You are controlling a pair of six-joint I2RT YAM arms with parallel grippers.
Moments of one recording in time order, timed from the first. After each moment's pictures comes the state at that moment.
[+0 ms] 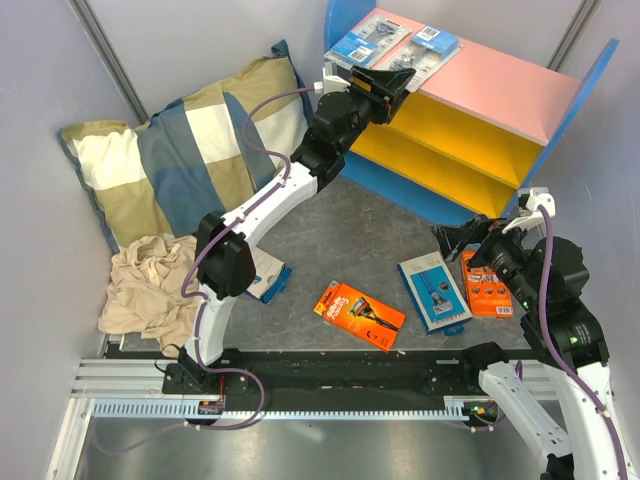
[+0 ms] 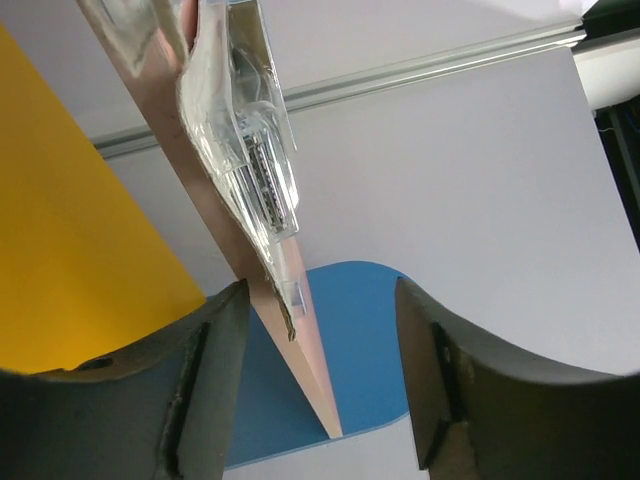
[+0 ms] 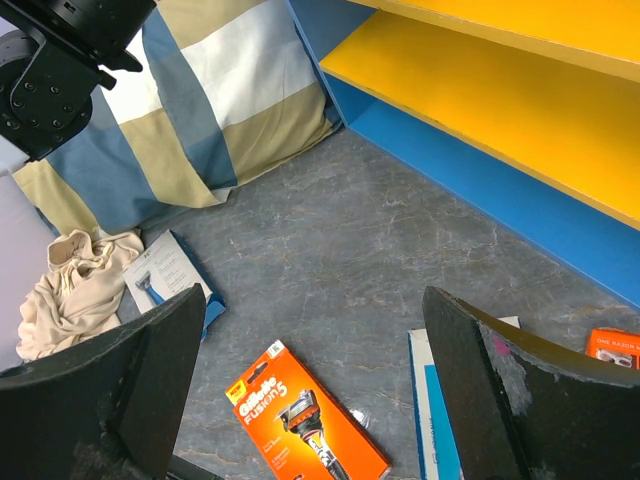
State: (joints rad) left arm -0.70 2.15 2.12 0.29 -0.07 -1.41; right arm 0.26 0.56 1.02 -0.60 -0.12 0.40
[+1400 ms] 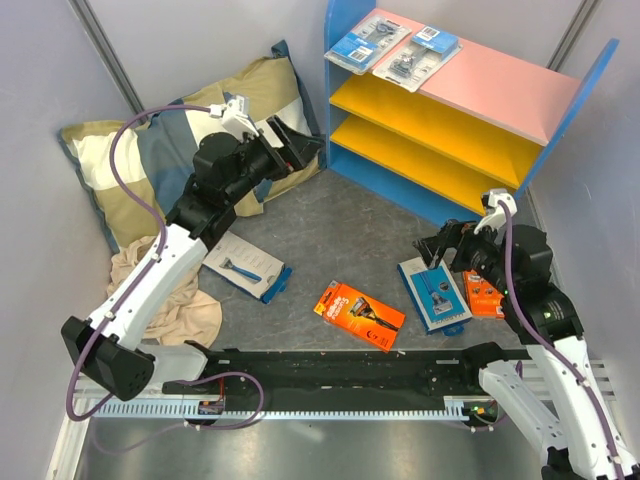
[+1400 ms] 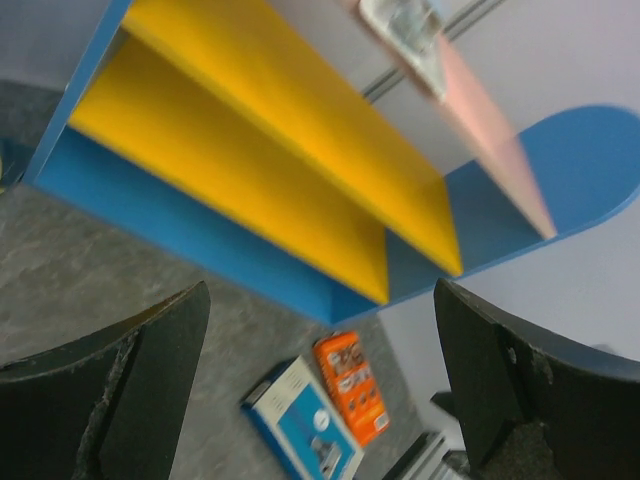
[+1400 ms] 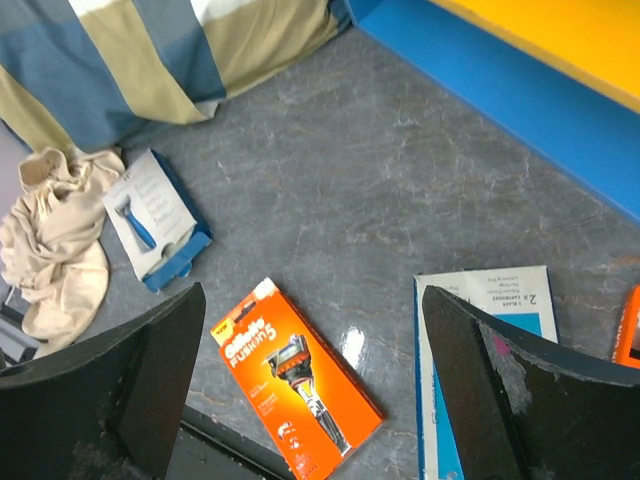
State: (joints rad) left arm -0.51 1.28 1.34 -0.07 0.08 -0.78; right arm 0.26 0.61 0.90 -0.59 -0.22 0.37
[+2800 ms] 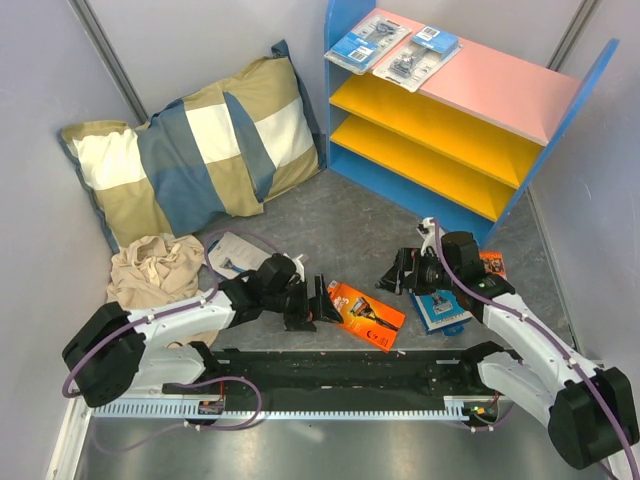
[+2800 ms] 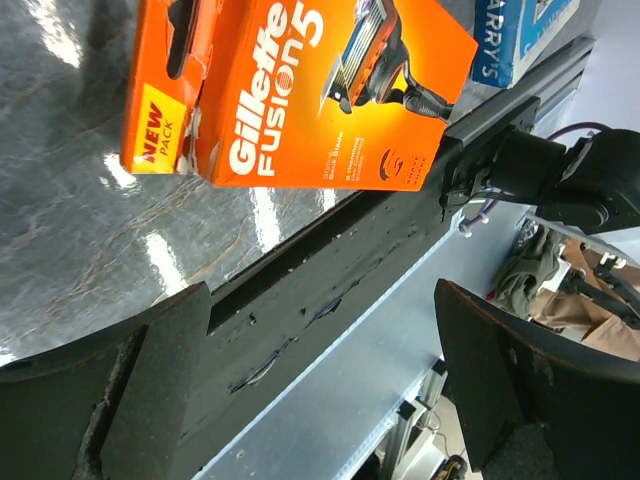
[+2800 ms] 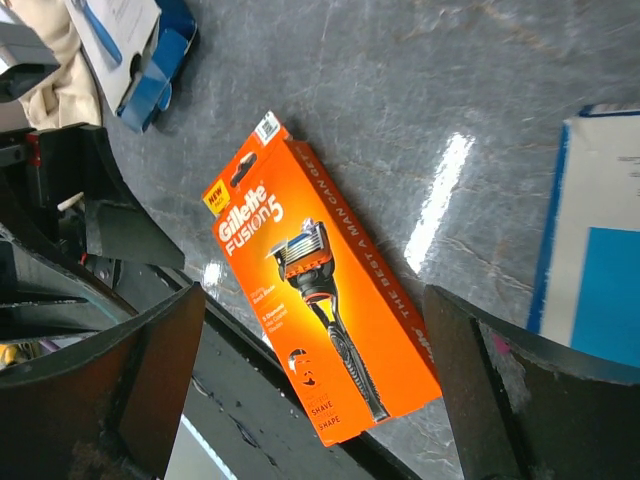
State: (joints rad) left arm -0.83 1.18 0.51 -0.13 0.40 -1.01; right arm 0.34 0.91 0.50 -0.28 -0.50 0.48
